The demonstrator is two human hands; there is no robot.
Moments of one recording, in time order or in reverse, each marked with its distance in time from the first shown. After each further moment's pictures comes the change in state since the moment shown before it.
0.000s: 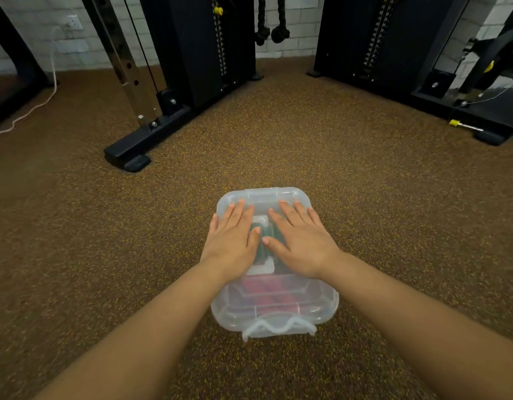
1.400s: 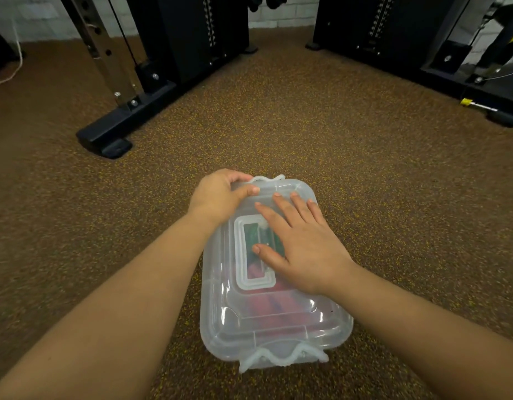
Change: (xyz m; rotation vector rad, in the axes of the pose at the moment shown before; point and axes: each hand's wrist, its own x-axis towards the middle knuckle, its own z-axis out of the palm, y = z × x) left_hand 0.094 -0.028 -0.014 -0.449 0.202 -0.060; right_hand 0.002 -0.002 0.005 -0.015 0.083 -0.067
